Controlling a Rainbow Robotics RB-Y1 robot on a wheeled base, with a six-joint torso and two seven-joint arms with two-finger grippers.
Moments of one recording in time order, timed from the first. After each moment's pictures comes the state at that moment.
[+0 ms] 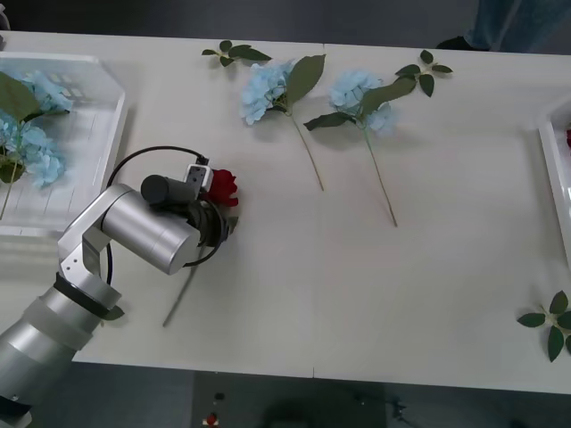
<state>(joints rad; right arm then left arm) -0.56 -1.14 0.34 -0.94 -0.55 0.54 1.47 -0.40 0.39 -0.43 -1.54 0.23 1.08 -1.19</state>
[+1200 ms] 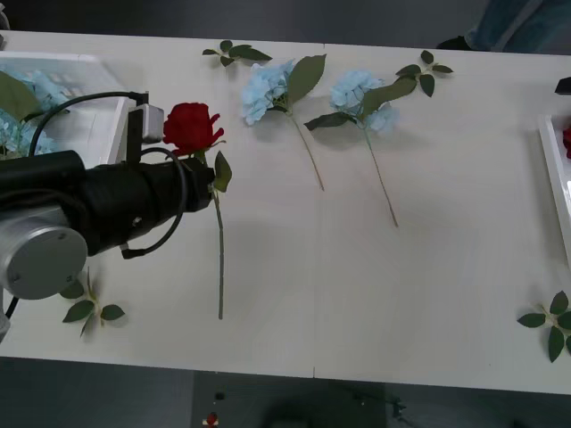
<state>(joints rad) -0.49 -1.09 -0.01 -1.33 -1.36 1.00 1.46 -0.12 0.53 -0.14 -2.17 0.80 0.93 -1.19</state>
